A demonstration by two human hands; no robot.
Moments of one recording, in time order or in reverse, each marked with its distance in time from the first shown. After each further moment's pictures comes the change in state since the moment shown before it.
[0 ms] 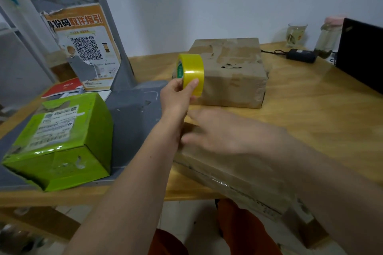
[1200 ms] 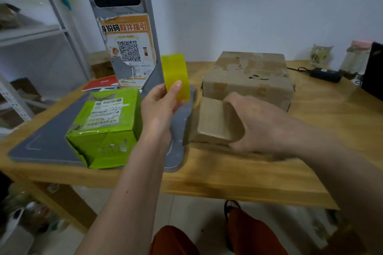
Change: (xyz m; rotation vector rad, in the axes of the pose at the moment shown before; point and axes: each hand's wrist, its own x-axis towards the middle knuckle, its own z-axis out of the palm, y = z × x) left_hand -0.060 0.037 -0.107 -0.328 0.166 0.020; right_hand -0.018 -0.023 -0.009 -0.241 0.146 0.069
